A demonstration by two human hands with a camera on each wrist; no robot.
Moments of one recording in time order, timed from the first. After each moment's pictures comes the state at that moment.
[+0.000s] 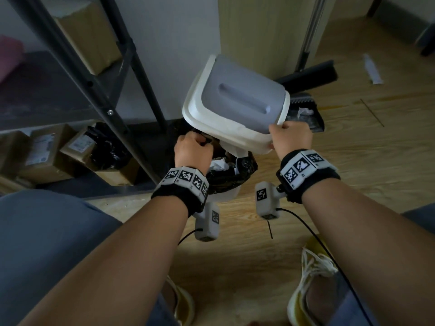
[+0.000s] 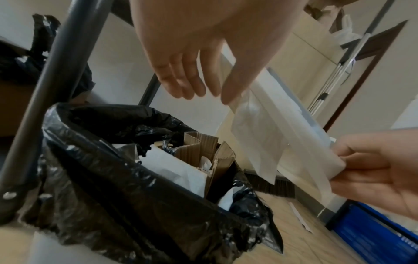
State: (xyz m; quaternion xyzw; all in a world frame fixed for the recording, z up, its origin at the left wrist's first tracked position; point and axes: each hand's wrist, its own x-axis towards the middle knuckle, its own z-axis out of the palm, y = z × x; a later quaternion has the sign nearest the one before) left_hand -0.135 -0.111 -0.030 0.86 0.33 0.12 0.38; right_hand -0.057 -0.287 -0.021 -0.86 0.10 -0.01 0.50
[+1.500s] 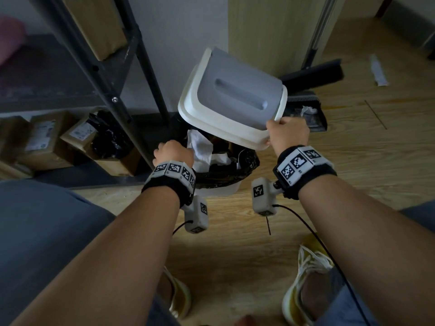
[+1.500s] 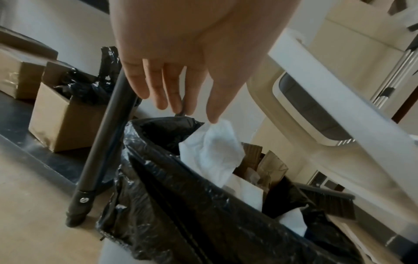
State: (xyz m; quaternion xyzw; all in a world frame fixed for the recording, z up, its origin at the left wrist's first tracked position) left_hand -0.151 -0.075 -0.040 0.86 0.46 -0.03 0.23; right_hand -0.063 -0.271 -0.019 -0.86 0.07 -0.01 0.50
